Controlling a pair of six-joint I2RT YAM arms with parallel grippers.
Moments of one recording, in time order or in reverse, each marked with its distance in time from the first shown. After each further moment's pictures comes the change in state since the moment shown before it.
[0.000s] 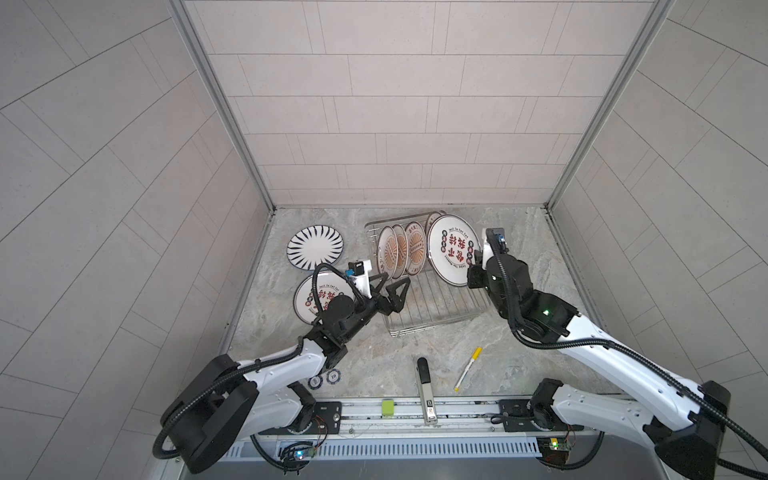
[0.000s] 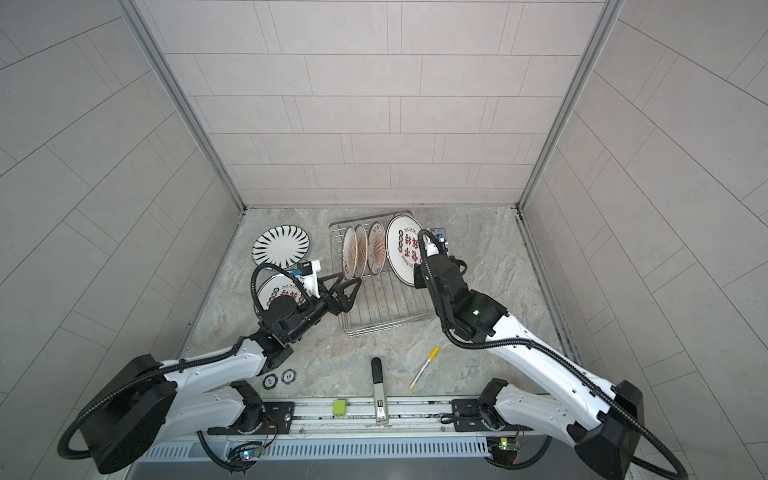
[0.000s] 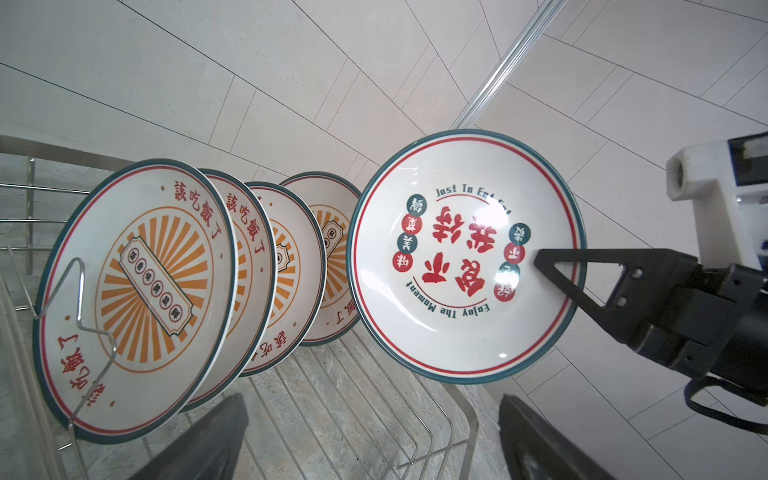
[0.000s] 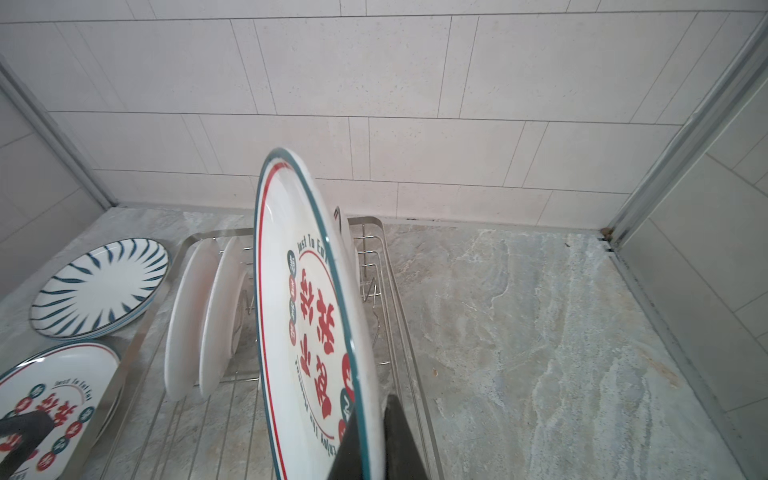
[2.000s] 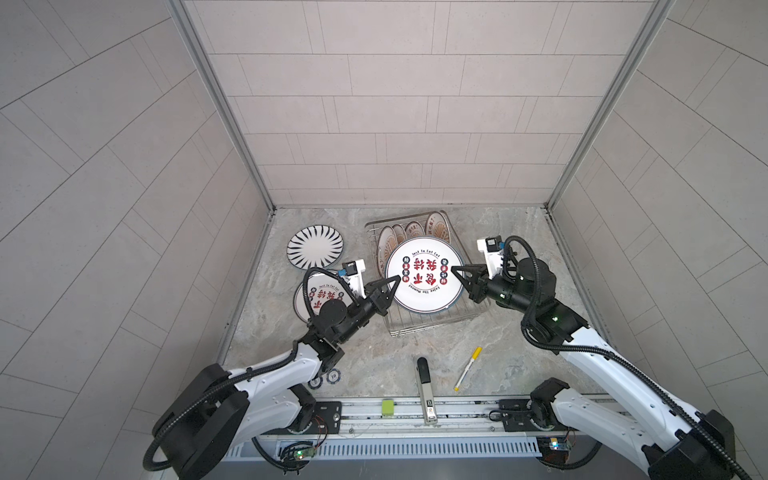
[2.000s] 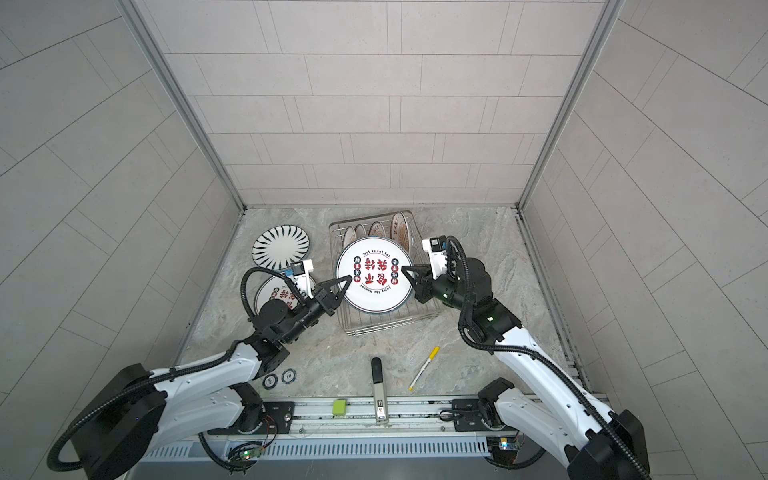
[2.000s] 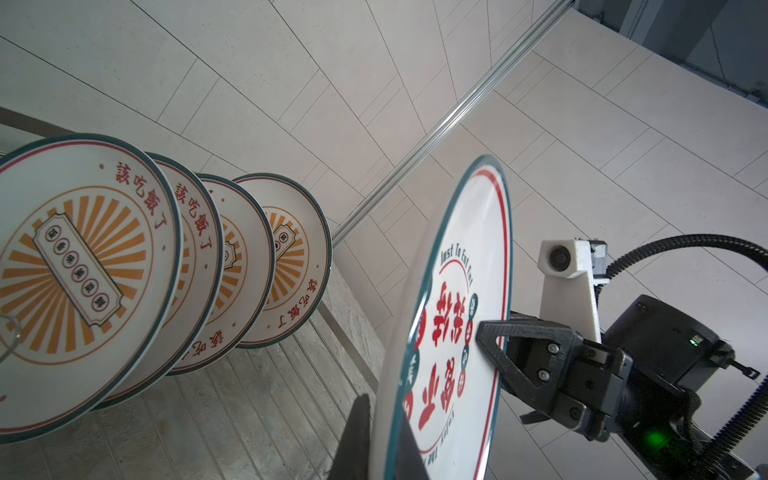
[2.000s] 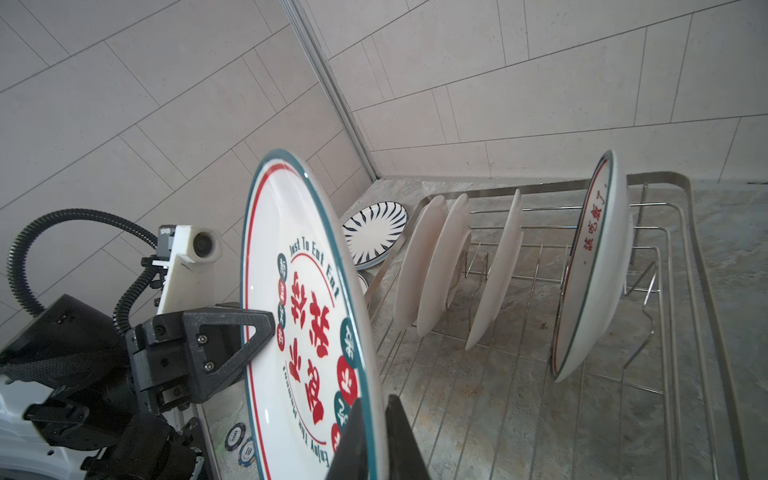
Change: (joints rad) left arm 0.002 -0.062 -0.025 0.060 0.072 -0.190; right arm -0.246 -0.068 -0.213 0.317 -0.924 0.073
